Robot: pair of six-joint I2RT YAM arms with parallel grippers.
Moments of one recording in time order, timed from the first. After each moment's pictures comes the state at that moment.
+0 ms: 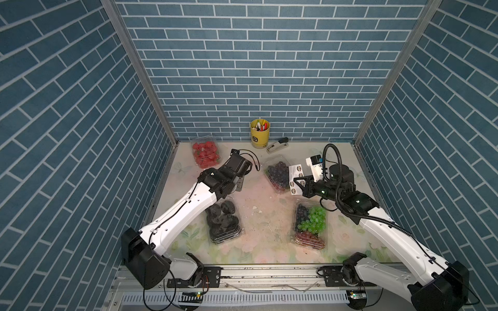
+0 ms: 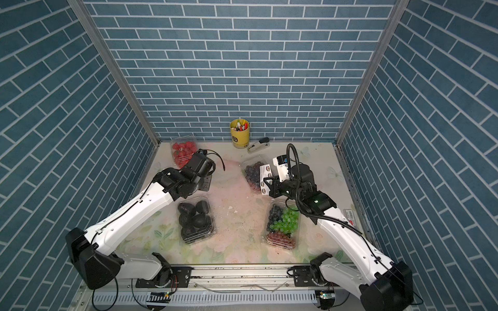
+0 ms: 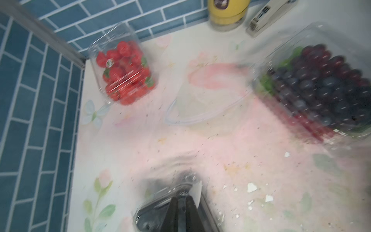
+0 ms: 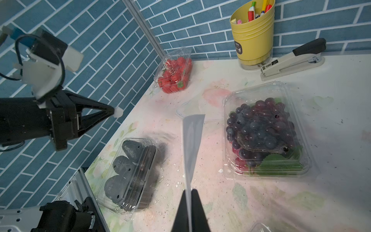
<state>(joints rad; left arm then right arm) -0.66 1.36 1.34 -1.01 -0.53 -0.36 0.54 1.04 0.88 -0.25 -0.37 0.33</state>
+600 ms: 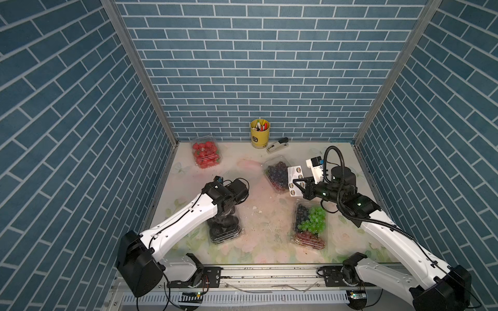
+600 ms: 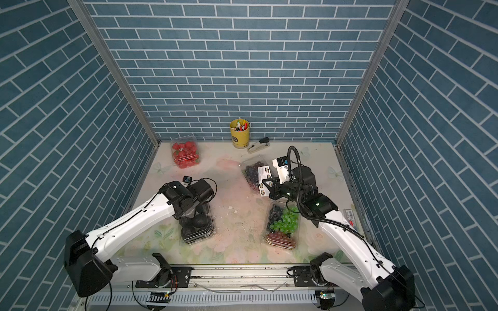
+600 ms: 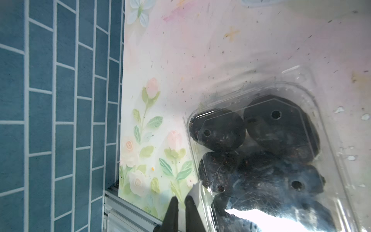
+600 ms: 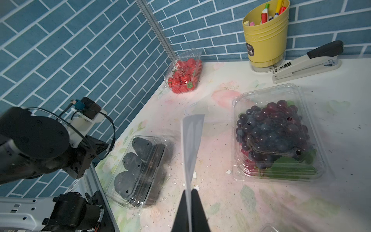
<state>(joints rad) -0.73 1.30 1.10 -1.41 -0.65 -0.73 0.54 1.02 0.85 -0.22 -0.42 0.34</state>
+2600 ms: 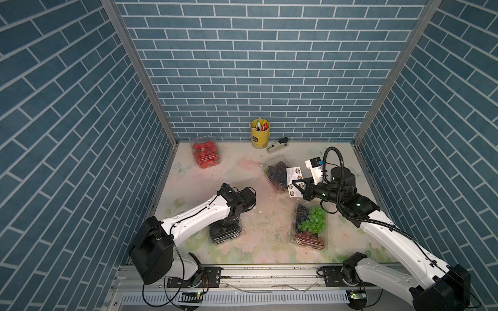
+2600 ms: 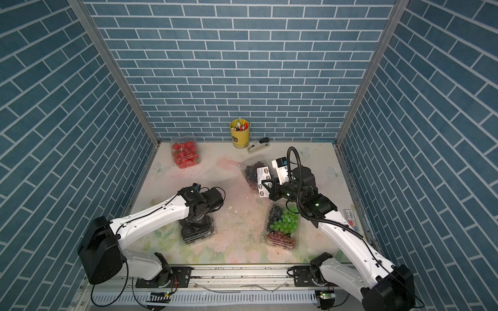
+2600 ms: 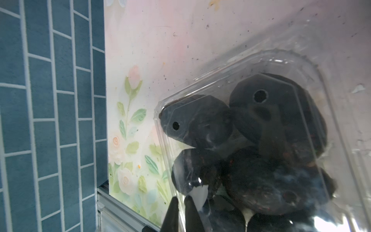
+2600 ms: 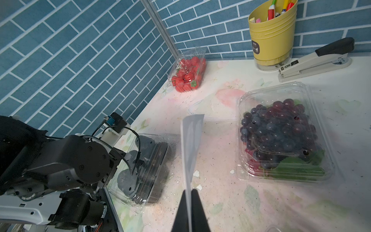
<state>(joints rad) -0.80 1.42 1.03 -1.33 -0.65 -0.80 0.54 1.02 0.84 -0.21 -0.44 0.34</state>
